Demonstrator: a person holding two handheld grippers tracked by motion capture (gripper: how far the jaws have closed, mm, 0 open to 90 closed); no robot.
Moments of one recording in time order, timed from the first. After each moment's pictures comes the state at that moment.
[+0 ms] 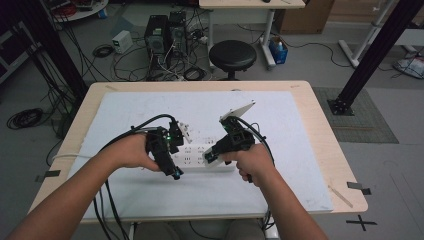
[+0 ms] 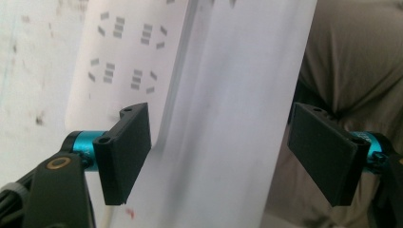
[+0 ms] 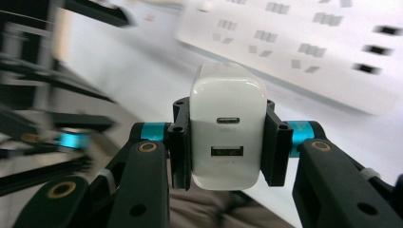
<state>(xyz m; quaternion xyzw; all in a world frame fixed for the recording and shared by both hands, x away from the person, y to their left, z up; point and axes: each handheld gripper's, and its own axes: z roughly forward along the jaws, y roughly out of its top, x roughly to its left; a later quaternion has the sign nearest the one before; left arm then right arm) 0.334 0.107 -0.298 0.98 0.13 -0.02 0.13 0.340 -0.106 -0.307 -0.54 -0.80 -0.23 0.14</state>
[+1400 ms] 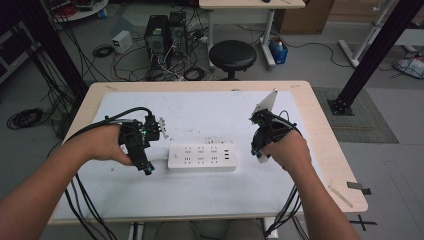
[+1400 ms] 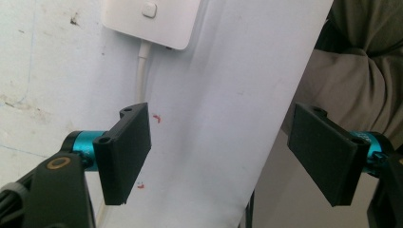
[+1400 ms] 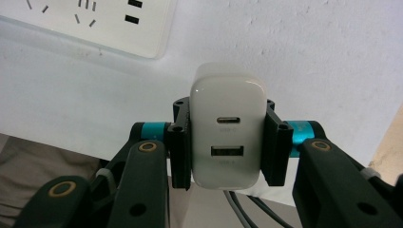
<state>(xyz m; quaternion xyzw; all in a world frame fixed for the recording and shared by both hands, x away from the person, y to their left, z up) 0.333 0.149 -0.273 0.99 0.16 0.00 0.05 0.352 -0.169 -0.286 -0.58 -0.81 -0.03 -0.03</state>
